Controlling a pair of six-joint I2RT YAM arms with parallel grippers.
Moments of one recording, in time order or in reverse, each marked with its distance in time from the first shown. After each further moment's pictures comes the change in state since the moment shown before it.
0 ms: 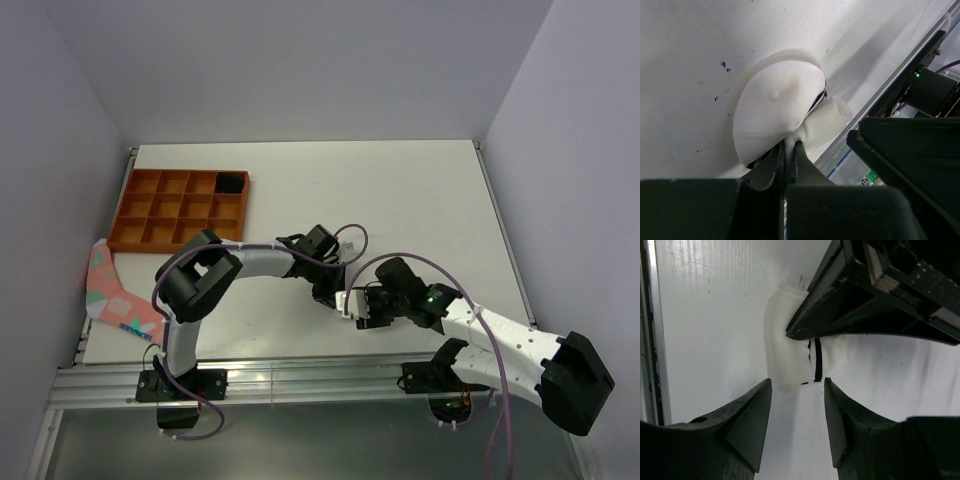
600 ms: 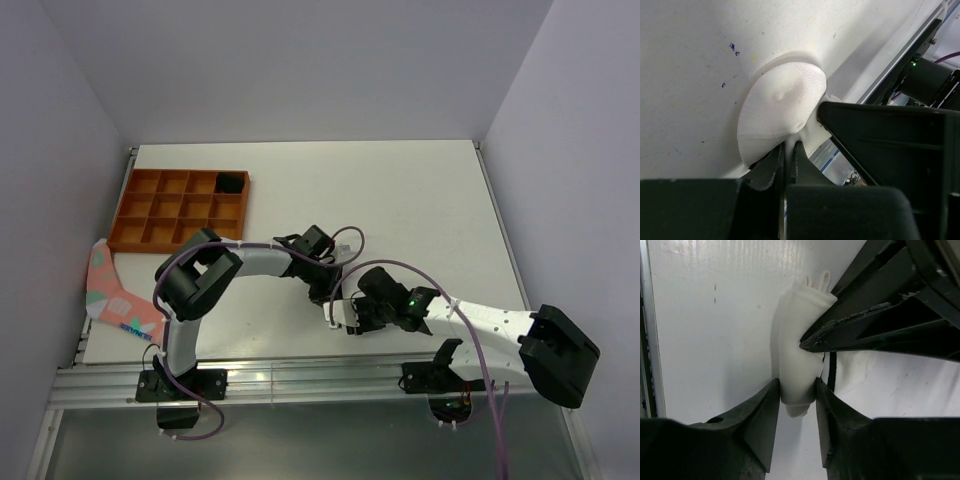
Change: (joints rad) left arm 0.023 0.008 -0.020 -0.006 0.074 0.004; right arm 0.139 0.159 -0.022 0.121 0.113 0.043
